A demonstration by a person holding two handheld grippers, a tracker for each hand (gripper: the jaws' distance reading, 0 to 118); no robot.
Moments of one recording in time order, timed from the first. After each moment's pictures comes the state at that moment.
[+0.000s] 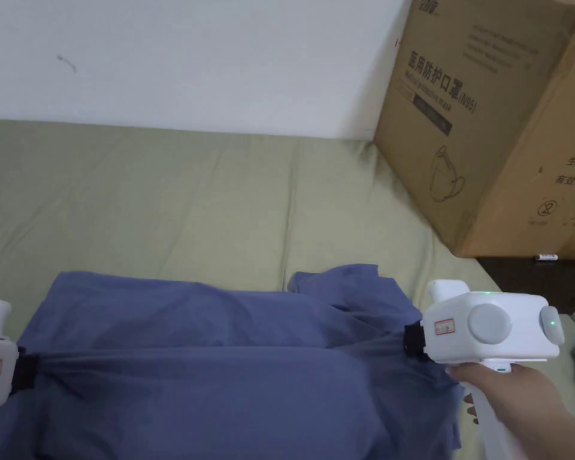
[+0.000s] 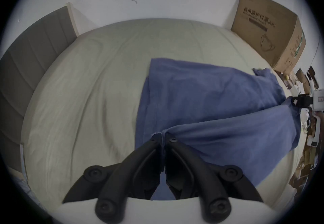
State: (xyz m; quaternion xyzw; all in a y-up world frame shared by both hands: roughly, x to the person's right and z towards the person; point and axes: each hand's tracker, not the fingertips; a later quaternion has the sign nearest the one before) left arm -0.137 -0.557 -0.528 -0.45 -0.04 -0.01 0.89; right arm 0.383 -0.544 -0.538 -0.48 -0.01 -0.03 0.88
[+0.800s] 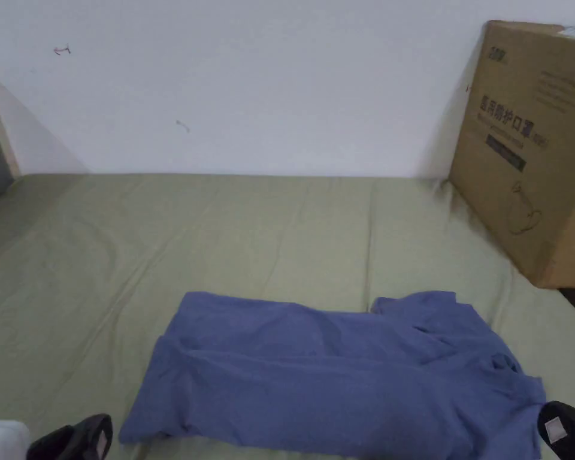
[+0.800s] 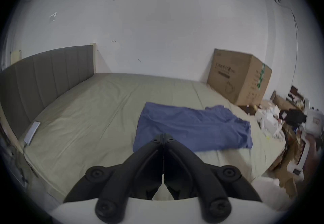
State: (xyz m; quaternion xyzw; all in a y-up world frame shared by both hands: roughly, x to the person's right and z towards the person) left arm -0.144 -0.435 -0.235 -0.23 -0.06 0.03 0.97; right arm 0.308 -0.429 -0.230 -0.19 0.06 -0.16 0.97
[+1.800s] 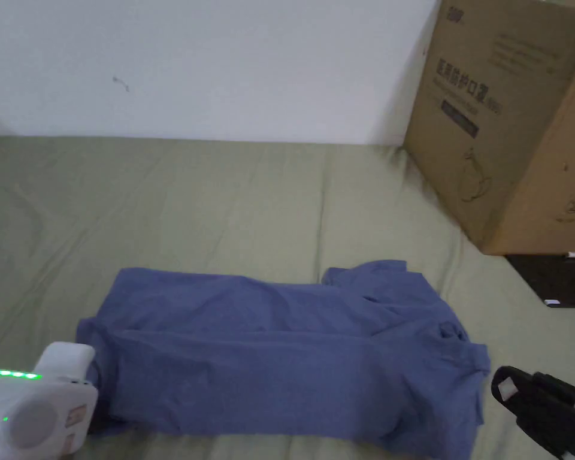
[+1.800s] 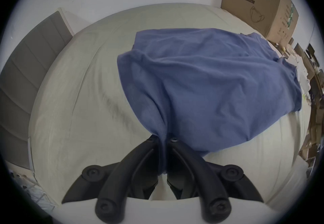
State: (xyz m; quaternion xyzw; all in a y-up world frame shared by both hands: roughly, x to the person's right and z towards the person) left arm -0.125 -0.551 -0.441 -0.48 -0.06 -0.06 0.87; right arm 0.365 -0.447 -0.285 -0.24 0.02 -0.20 0.95
